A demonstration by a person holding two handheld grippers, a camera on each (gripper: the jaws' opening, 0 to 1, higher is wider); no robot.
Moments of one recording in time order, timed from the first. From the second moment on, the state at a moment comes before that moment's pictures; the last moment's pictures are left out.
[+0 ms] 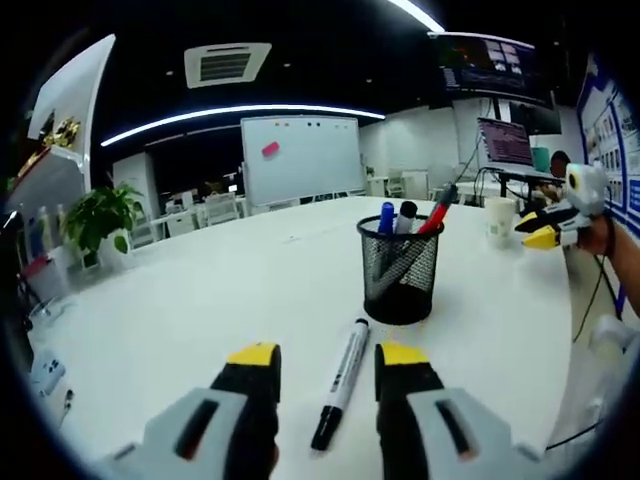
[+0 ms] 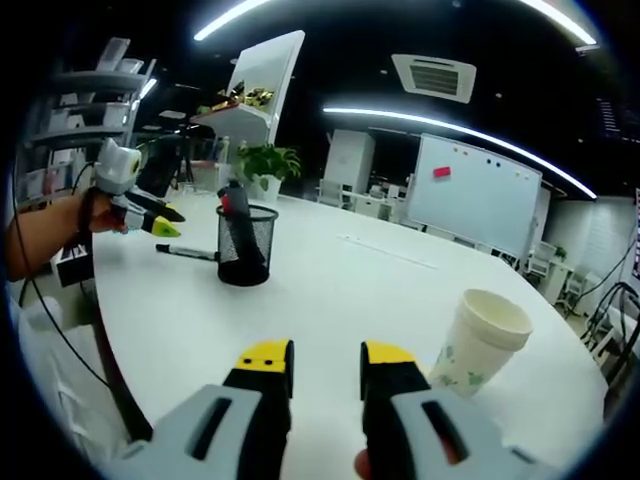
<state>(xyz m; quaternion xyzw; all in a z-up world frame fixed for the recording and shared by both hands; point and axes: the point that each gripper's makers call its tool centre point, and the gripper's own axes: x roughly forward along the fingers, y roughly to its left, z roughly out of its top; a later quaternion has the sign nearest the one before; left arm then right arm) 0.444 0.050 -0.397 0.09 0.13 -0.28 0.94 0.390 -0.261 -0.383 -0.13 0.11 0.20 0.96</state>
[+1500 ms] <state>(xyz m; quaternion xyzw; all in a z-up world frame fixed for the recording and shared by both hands) 0.425 0.051 -0.431 0.07 0.20 -0.28 0.94 0.392 -0.262 -0.377 -0.14 0.10 0.20 0.96</state>
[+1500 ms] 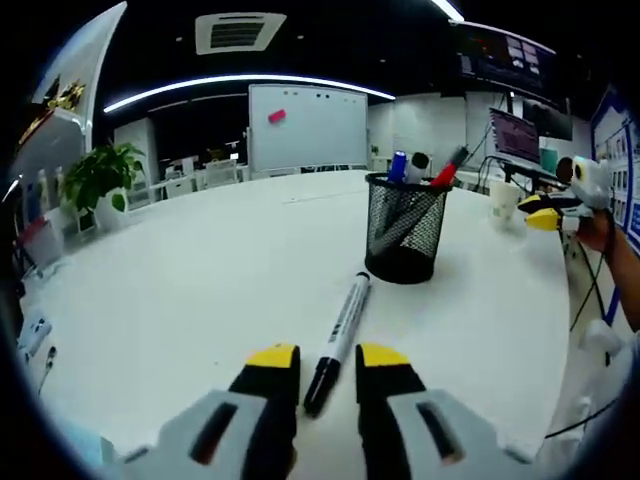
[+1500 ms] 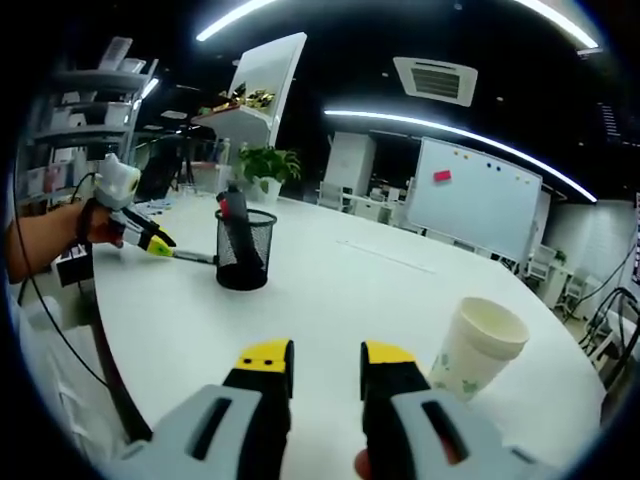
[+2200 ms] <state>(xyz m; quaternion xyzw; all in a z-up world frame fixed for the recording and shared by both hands) 0.429 0.057 -0.438 0.07 0.20 -0.29 0.93 0.392 -0.260 -0.382 -0.14 0.11 0.20 0.96</state>
